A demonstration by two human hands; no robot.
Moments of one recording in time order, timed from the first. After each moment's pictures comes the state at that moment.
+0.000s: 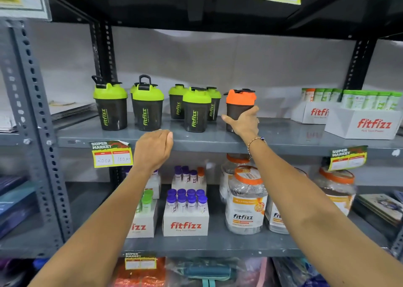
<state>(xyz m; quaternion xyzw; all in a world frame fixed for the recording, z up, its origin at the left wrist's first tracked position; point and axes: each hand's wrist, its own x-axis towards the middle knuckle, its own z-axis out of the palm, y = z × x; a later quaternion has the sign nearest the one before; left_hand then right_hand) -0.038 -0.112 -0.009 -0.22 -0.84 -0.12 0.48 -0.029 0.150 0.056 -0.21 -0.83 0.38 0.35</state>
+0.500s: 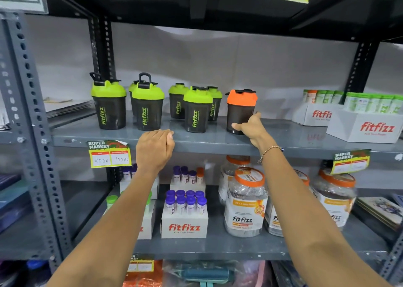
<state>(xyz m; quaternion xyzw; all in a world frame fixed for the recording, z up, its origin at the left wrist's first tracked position) -0.049 -0.103 -0.021 -0.21 -0.78 -0.15 0.57 -0.032 0.178 0.052 -0.10 -0.77 0.58 0.25</state>
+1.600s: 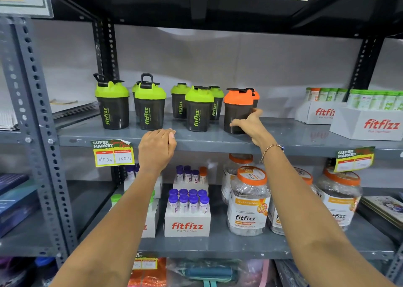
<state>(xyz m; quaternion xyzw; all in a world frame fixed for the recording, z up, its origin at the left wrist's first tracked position) -0.043 -0.103 -0.022 -0.20 -0.78 -0.15 0.57 -0.027 0.174 0.052 -0.08 -0.79 0.56 0.25</state>
